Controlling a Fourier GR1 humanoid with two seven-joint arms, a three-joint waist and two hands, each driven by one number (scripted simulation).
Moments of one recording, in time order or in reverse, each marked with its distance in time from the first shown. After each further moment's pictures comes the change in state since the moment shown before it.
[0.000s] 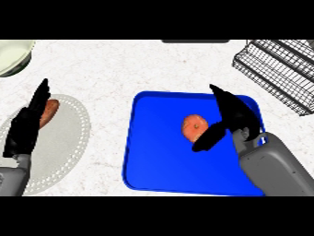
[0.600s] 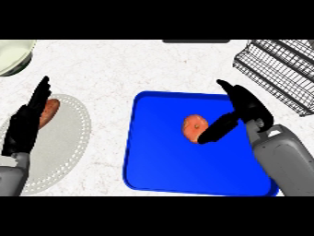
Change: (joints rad) left arm -0.010 0.030 -0.034 -0.032 0.025 0.018 0.040; right arm -0.014 -0.035 -0.083 0.028 -0.139 -0.013 -0.019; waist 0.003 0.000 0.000
